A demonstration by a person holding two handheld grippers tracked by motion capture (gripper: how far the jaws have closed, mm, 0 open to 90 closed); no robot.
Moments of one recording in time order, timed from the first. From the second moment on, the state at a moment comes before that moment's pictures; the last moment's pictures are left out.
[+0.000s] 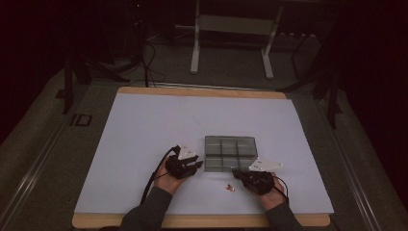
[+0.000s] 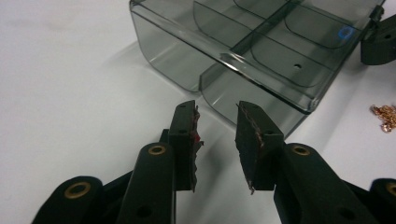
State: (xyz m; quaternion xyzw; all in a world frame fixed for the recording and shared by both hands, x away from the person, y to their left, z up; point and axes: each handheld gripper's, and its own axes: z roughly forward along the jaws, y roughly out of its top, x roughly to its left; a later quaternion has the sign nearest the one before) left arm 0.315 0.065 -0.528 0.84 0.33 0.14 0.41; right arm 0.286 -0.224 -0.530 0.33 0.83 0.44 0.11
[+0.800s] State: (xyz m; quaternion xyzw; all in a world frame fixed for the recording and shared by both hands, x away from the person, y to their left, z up) left arm 0.313 0.061 -0.529 0.84 0.32 0.15 0.40; right arm 0.285 -0.225 -0.528 0.33 0.82 0.45 0.12
